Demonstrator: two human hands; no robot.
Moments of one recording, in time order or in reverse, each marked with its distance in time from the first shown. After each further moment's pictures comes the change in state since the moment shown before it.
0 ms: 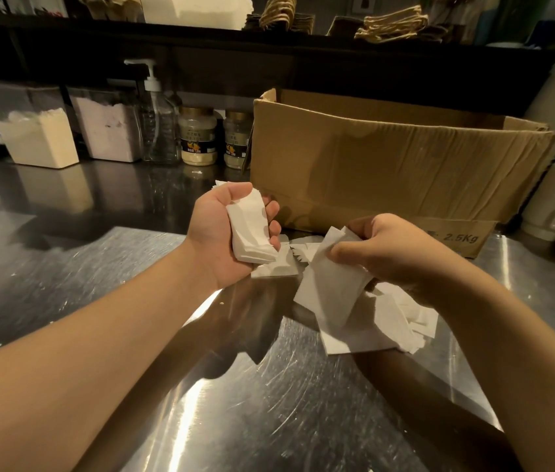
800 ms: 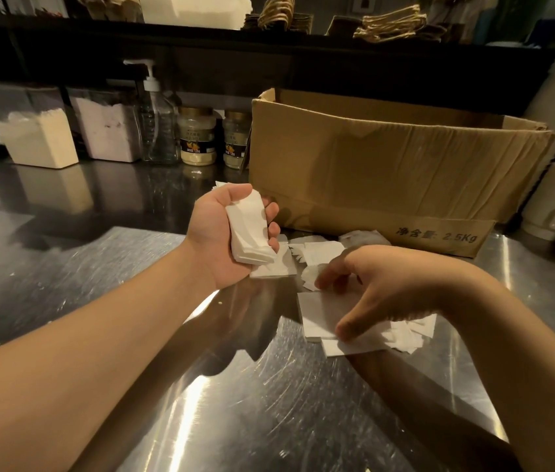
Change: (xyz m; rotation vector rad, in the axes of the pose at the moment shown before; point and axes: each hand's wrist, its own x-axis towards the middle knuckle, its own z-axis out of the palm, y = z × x) left_hand -0.001 0.000 0.001 -0.006 -0.026 -0.017; right_hand -0.005 0.001 -0.005 -0.634 -0.439 -0.112
